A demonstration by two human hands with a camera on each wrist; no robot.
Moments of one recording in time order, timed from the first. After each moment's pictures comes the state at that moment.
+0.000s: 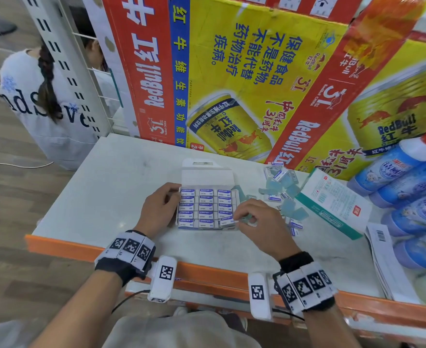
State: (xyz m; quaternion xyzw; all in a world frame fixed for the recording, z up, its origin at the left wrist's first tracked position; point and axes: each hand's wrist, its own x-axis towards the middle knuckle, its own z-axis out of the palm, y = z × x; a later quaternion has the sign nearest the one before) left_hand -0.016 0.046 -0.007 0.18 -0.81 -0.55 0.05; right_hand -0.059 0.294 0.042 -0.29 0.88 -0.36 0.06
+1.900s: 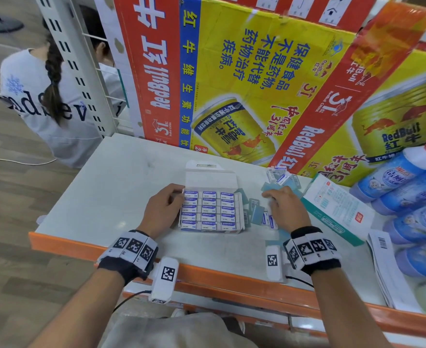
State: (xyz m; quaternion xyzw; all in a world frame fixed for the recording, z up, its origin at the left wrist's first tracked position) left_hand -0.019 0.042 -0.013 0.17 -0.82 -0.55 0.05; right_hand -0.128 0.321 0.031 -0.15 0.97 -0.14 0.08
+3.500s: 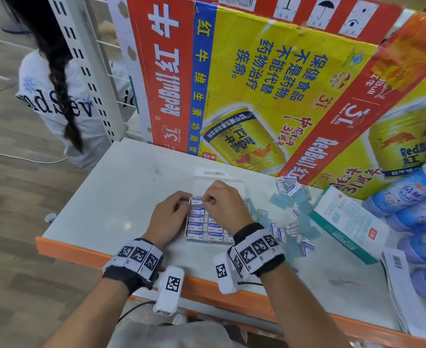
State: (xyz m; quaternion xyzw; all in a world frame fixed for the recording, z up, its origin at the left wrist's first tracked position) left_hand -0.022 0.041 -0.013 0.16 -0.82 -0.54 0.07; right_hand -0.101 0.182 0.038 -0.32 0.90 -0.29 0.09
